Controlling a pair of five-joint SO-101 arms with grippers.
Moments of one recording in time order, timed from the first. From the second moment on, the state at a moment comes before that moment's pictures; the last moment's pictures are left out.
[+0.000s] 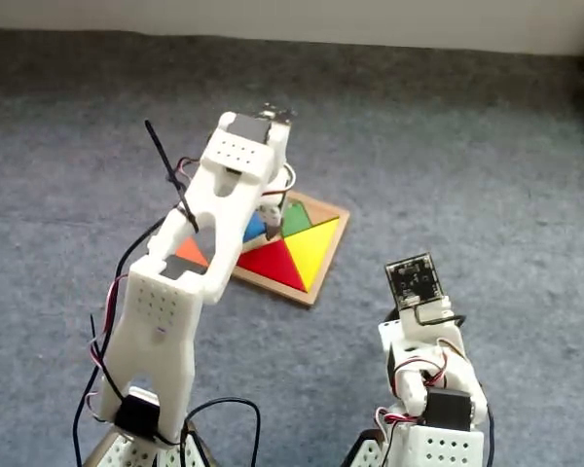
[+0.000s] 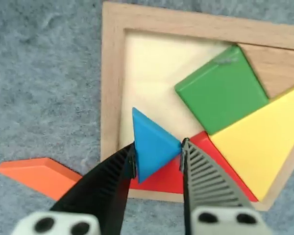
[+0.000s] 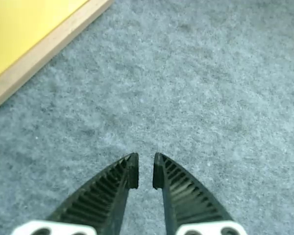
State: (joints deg) left arm 14.2 44.4 -37.1 94.5 11.8; right arm 1.3 -104.2 96.0 61.1 26.4
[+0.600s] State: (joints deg) left arm 11.3 43.4 -38.2 98.9 11.8; right arm 1.3 -104.2 96.0 61.1 26.4
